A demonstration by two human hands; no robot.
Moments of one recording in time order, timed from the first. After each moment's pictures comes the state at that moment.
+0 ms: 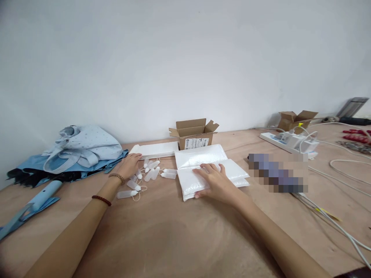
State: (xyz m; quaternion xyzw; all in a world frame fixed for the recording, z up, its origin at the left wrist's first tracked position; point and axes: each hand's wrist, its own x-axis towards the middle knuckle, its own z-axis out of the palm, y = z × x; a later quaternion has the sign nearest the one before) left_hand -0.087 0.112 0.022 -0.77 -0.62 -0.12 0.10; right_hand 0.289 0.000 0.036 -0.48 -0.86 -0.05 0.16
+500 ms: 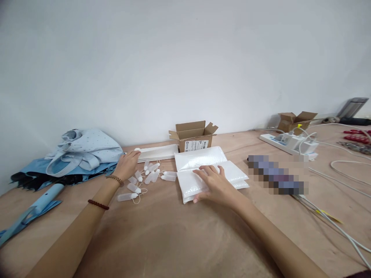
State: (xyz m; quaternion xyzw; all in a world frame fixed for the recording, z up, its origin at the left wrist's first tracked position) left_hand -0.071 0.087 0.059 -0.79 -0.58 -0.10 0.18; right_hand 0.288 -0.004 0.041 -0.46 -0.87 -0.04 0.18
